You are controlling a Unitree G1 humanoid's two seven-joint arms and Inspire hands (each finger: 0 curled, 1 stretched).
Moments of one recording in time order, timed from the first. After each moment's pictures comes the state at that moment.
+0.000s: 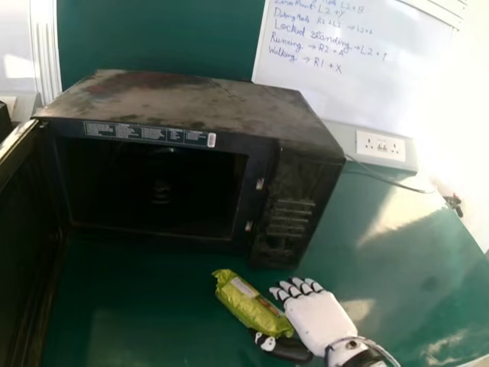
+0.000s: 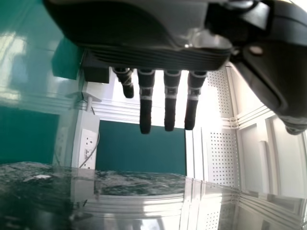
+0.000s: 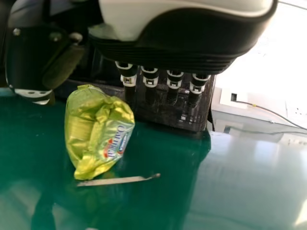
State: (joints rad) left arm 0.57 0.19 0.80 -0.39 -0.72 -0.23 -0.43; right arm 0.14 -0.63 0.06 -0.56 -1.05 -0.08 0.47
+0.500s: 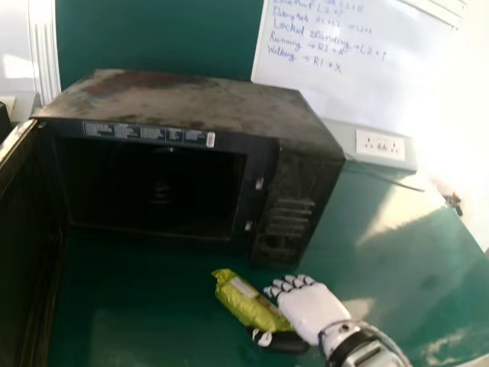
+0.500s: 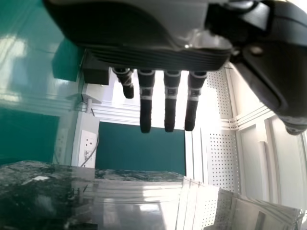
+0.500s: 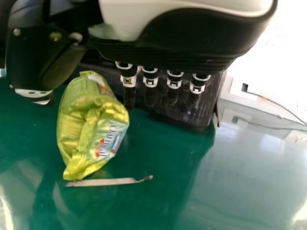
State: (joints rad) left arm 0.61 0.17 0.80 -0.45 -0.72 -0.23 -0.40; right arm 0.01 -0.66 0.11 -0.53 -1.04 -0.08 0.65
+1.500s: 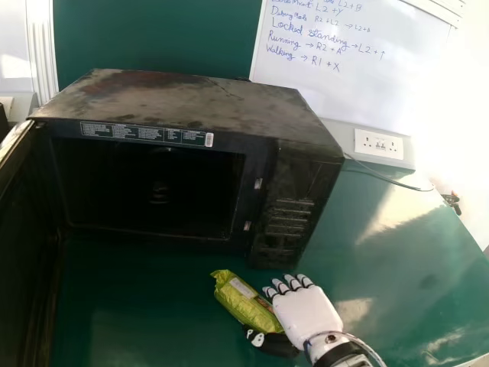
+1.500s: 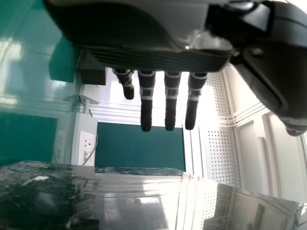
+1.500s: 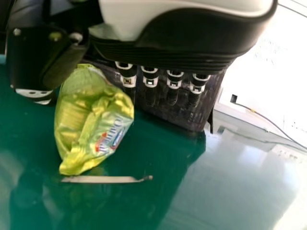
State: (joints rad) left arm 0.62 0.13 0.80 -0.49 -0.67 -0.27 -0.40; right arm 0.06 -0.54 0.18 -0.57 -1.32 -0.03 0.59
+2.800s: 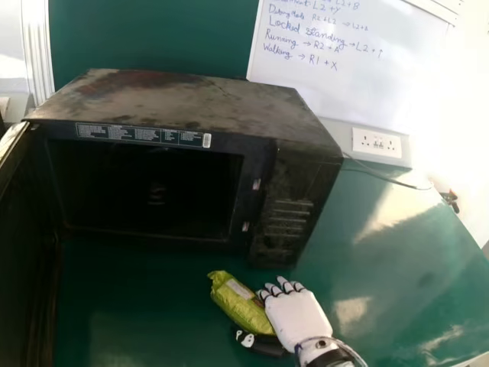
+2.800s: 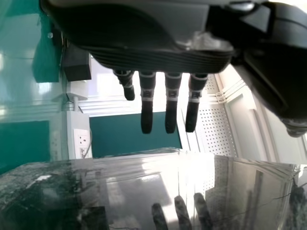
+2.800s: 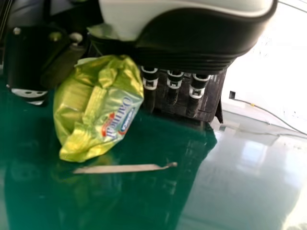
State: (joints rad) left arm 0.67 0.11 0.77 -0.51 -0.56 -0.41 -0.43; right arm 0.08 -0.47 0.23 -0.45 -1.33 -0.01 0.40
